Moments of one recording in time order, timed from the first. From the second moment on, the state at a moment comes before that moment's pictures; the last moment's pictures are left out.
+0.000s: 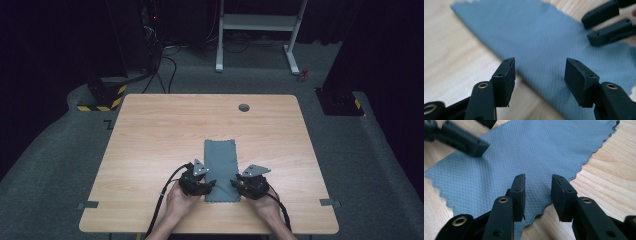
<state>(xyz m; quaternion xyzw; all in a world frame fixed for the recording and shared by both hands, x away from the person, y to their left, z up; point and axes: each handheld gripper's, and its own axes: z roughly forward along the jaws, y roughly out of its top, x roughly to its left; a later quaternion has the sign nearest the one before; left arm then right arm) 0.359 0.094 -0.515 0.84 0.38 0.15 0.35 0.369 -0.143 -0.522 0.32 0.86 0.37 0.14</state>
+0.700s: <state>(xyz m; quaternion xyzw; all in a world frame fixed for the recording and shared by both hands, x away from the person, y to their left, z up) 0.330 0.125 -0.525 0.83 0.38 0.17 0.38 0.372 -0.150 -0.523 0.32 0.86 0.38 0.14</state>
